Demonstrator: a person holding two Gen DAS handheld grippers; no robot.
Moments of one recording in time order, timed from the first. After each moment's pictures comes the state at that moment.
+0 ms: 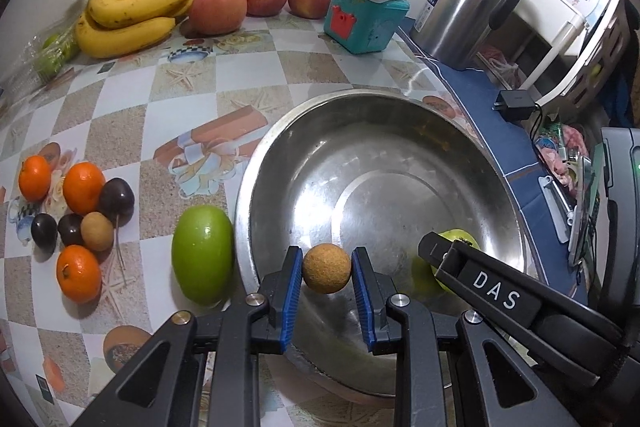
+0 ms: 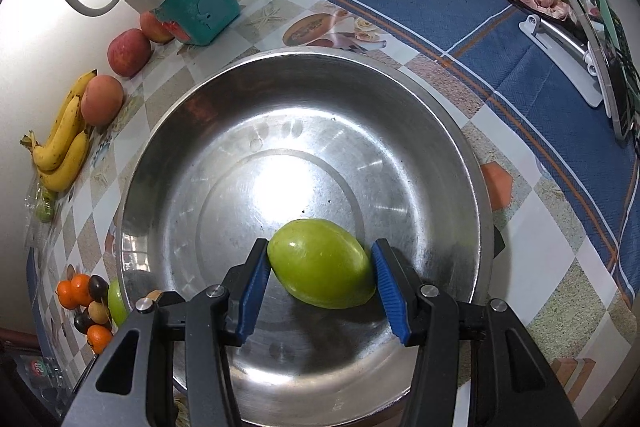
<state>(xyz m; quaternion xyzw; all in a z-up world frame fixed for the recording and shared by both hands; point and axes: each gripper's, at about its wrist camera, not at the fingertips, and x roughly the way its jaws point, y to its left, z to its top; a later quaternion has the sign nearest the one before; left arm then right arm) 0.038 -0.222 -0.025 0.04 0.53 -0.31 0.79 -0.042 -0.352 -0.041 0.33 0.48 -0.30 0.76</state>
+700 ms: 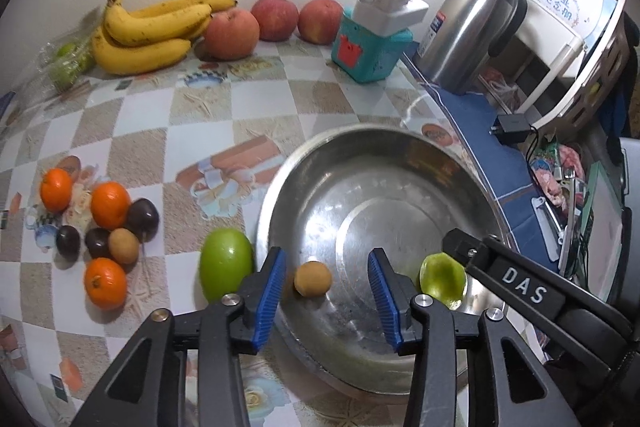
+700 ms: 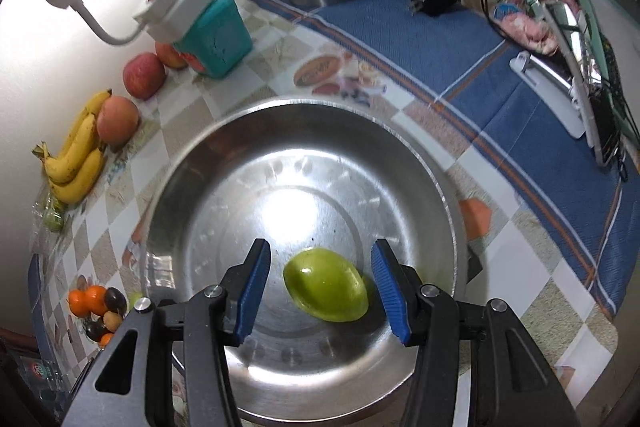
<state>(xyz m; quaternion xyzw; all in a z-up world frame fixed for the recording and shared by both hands) 0.042 -0.210 0.003 0.03 0.51 -0.30 0.81 -0.043 -0.353 -0.010 0.32 0.44 -0.30 0.78</state>
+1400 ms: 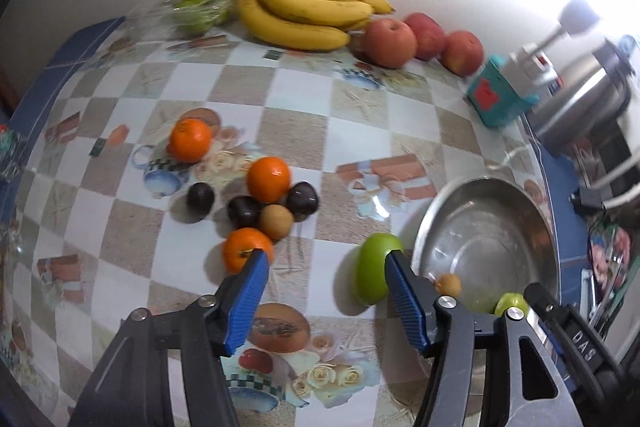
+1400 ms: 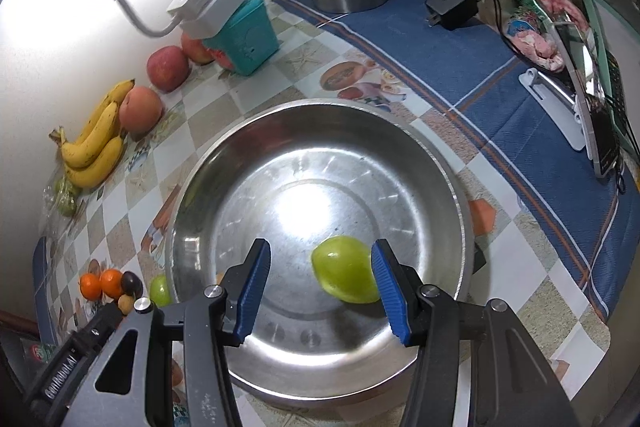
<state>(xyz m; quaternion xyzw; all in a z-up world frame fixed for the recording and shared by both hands) 0.073 -0.127 0.016 -0.03 0.55 -0.12 0.82 -0.041 -0.336 0.006 0.30 0.45 -0.28 0.79</state>
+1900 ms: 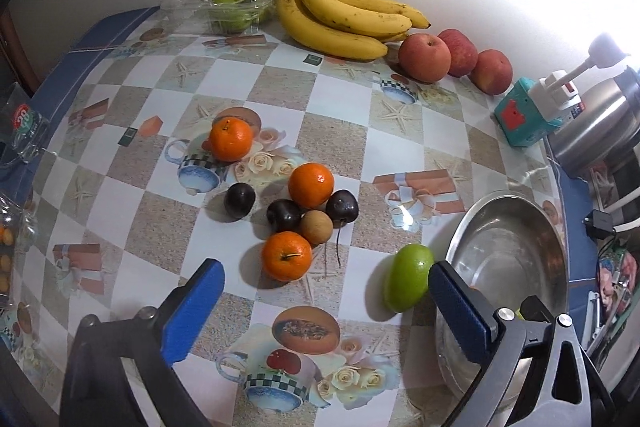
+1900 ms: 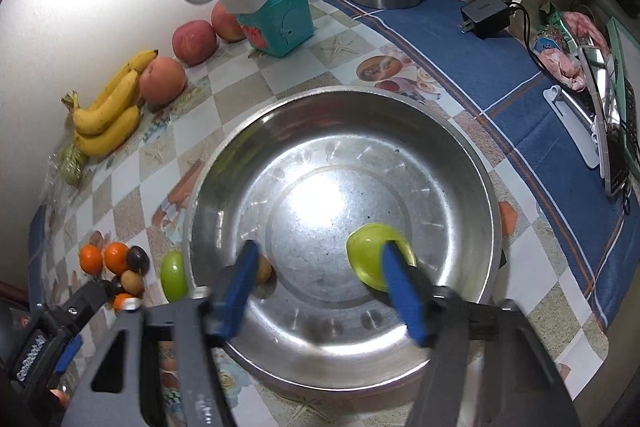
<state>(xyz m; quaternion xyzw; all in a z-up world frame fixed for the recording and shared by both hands) 0.077 -0.108 0.018 -0.04 0.55 -0.08 0.83 -0.026 -0.317 0.006 0.26 0.47 -0.25 0.80</state>
